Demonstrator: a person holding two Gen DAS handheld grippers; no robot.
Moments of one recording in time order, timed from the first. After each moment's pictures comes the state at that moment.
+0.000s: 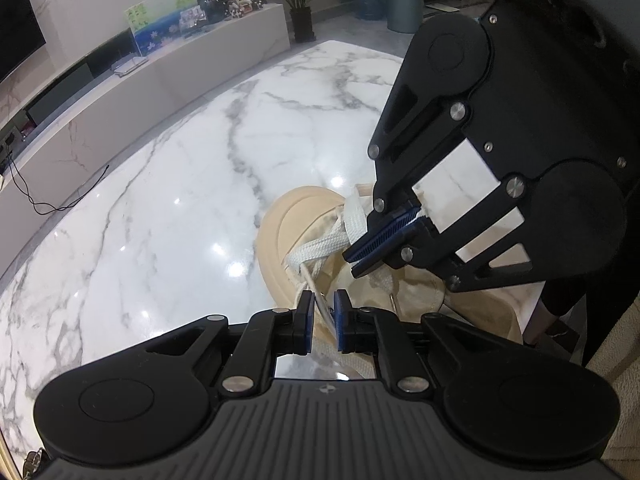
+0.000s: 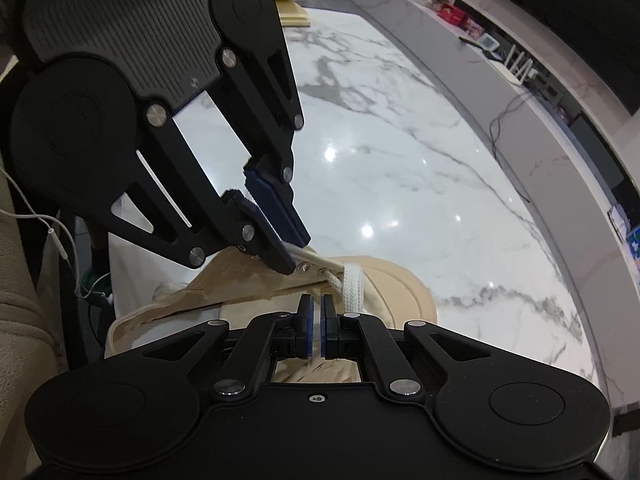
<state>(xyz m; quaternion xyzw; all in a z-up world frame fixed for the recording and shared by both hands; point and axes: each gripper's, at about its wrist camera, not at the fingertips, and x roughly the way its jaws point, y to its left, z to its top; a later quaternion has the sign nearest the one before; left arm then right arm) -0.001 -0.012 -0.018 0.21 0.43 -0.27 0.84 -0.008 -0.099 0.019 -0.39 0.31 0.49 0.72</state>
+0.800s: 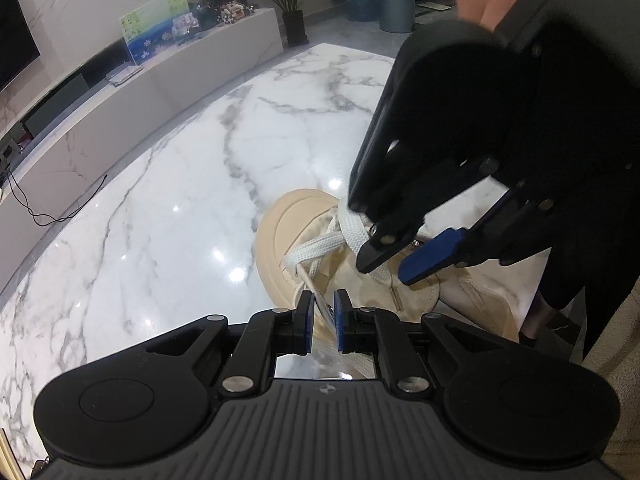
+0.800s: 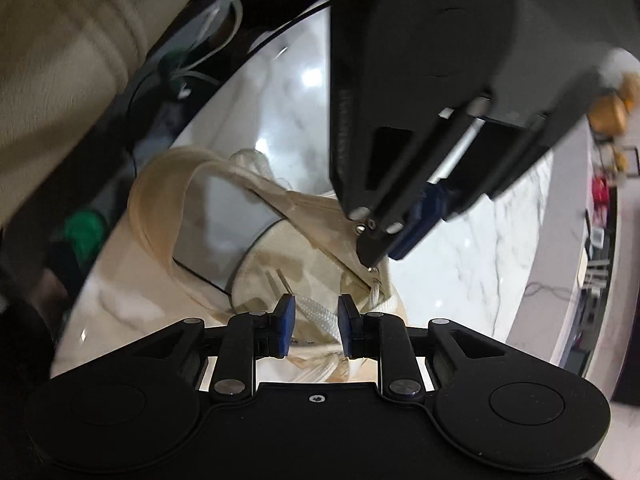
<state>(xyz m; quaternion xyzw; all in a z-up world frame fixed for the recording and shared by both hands) -0.007 -0.011 -0.018 0.22 0.42 -0.28 0.84 -0.060 -0.089 -0.017 -0.71 0.13 0.55 0.42</state>
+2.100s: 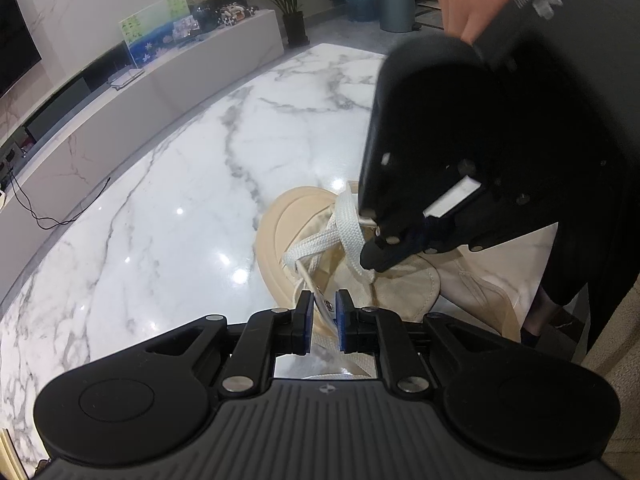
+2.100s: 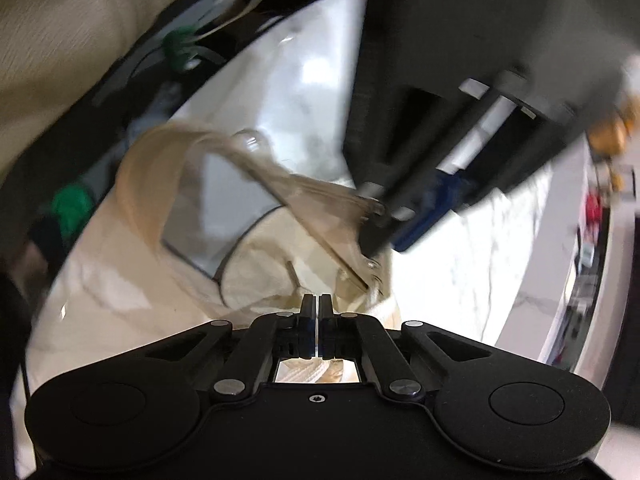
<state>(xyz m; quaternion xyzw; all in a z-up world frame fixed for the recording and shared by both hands) -0.015 -0.011 -0.022 0.23 0.41 -0.27 0.84 -0.026 -0.093 -0.014 -0.68 0.14 0.54 0.48</state>
